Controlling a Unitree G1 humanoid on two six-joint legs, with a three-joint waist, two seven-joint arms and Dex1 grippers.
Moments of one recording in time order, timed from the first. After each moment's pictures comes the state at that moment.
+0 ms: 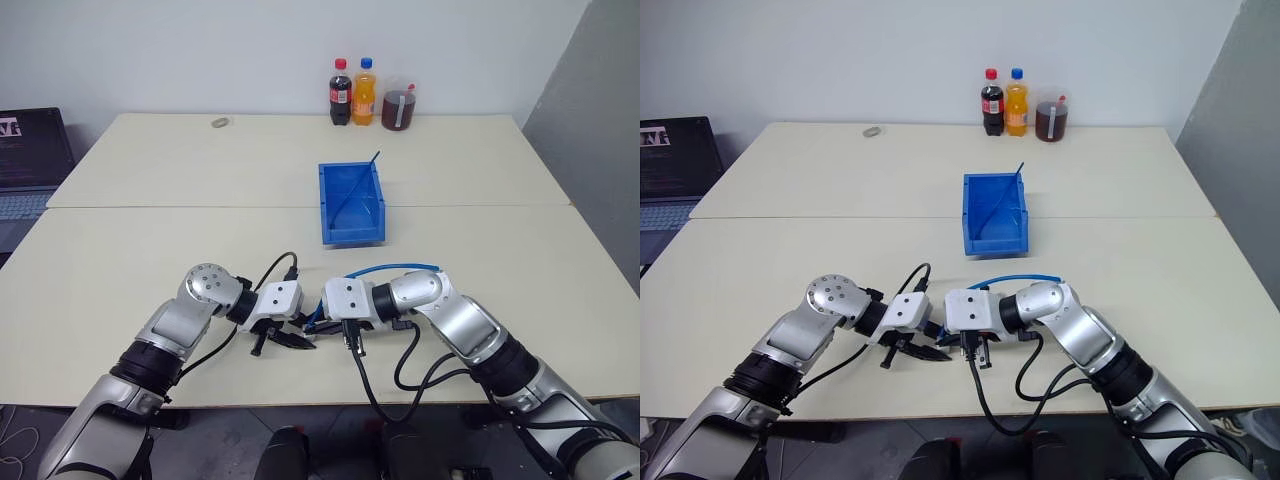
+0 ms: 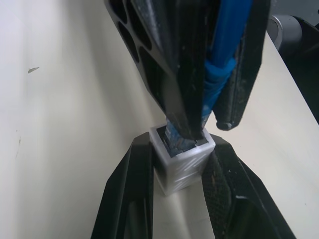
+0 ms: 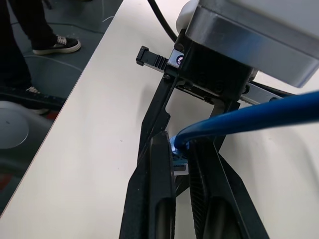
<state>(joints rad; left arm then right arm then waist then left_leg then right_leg) -0.51 0.69 -0.37 0.21 -0.11 0.06 -1.47 -0.66 -0.37 0.61 -0.09 0.01 0.36 1.12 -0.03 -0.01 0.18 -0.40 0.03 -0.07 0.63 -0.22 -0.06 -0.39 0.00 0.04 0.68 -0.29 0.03</state>
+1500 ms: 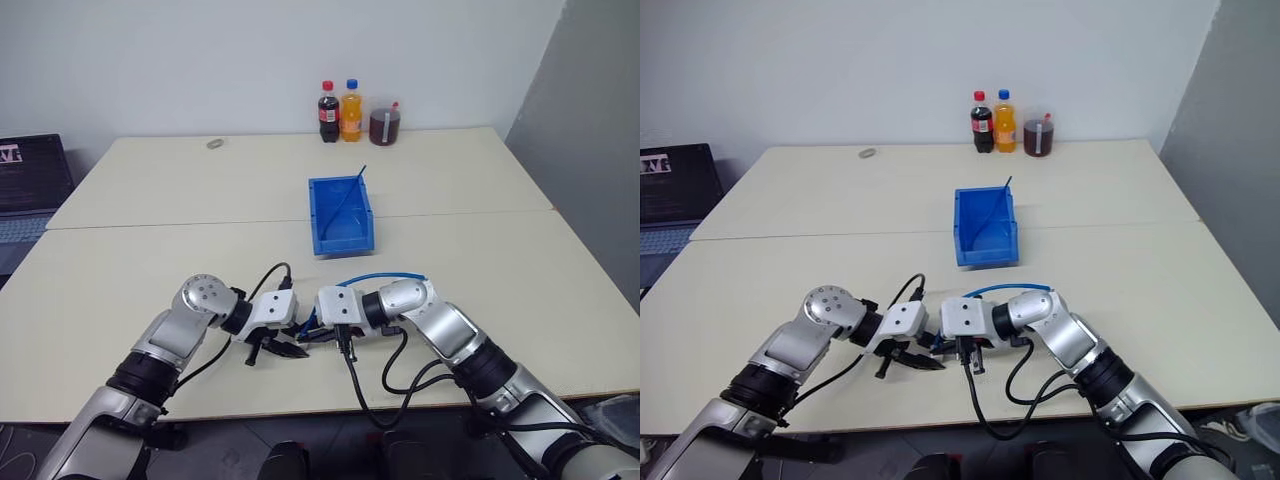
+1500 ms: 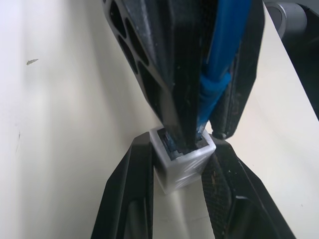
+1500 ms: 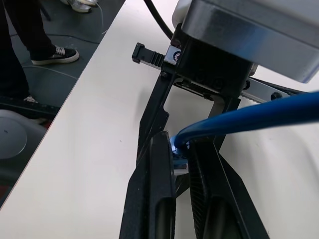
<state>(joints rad) -0.45 0.69 -0.34 0.21 -0.07 0.08 -1.47 -0.60 -0.26 0.59 0.11 -0.01 0.20 1.13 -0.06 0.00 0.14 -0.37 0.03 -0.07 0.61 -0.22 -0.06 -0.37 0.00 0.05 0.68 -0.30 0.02</state>
